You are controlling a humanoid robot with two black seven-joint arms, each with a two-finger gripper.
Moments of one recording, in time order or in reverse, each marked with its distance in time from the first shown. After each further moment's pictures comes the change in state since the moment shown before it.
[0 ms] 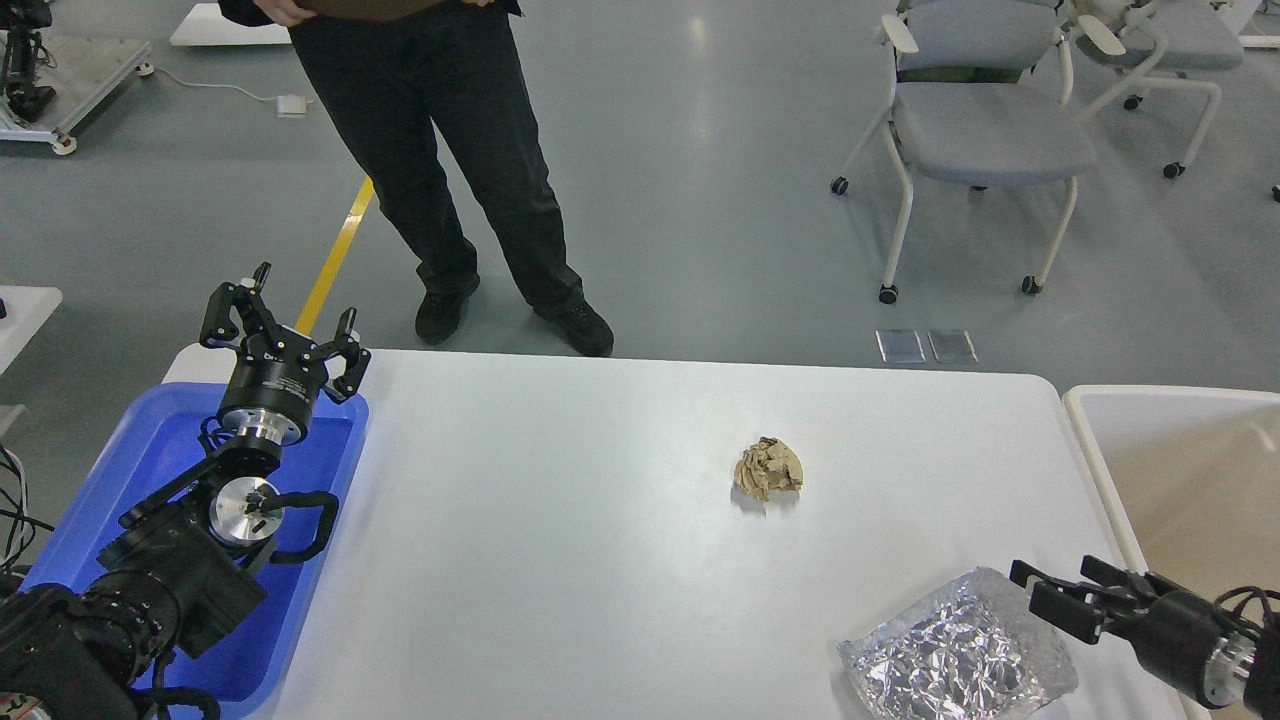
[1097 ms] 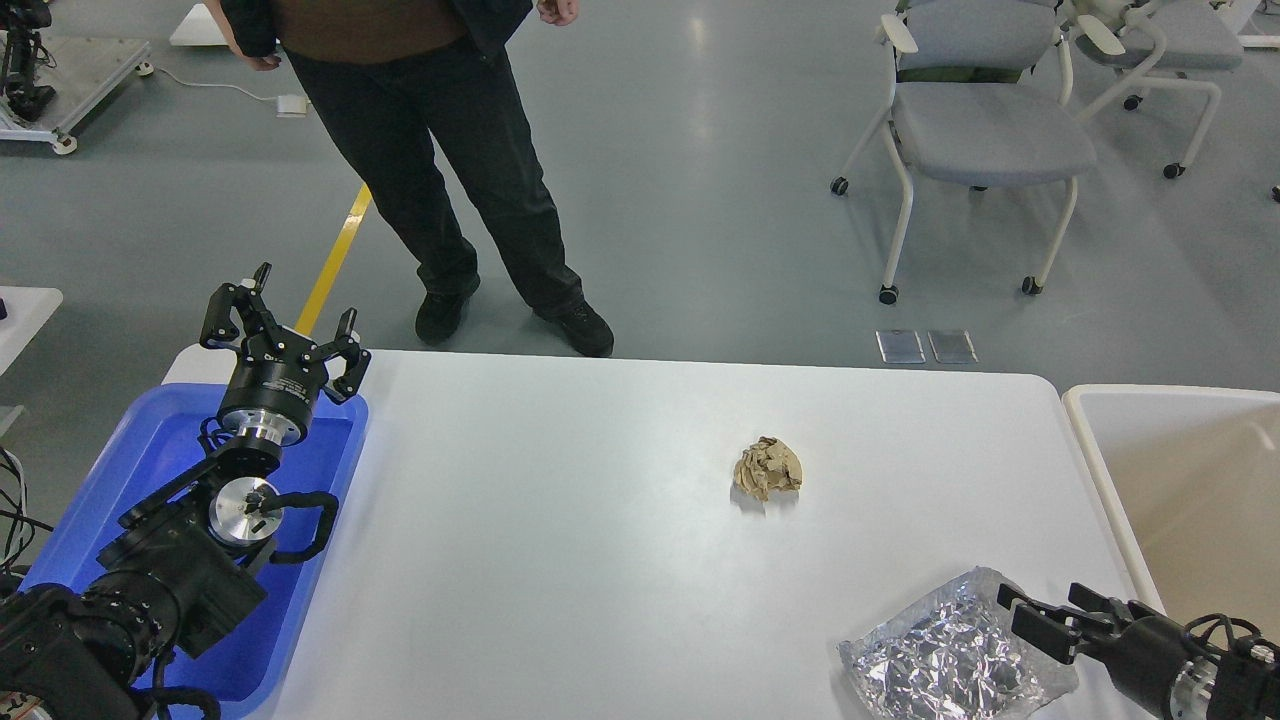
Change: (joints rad) left arm 0.000 0.000 0.000 0.000 0.000 0.000 0.000; right arm -0.080 0.125 -0.013 -0.146 0.101 0.003 0.003
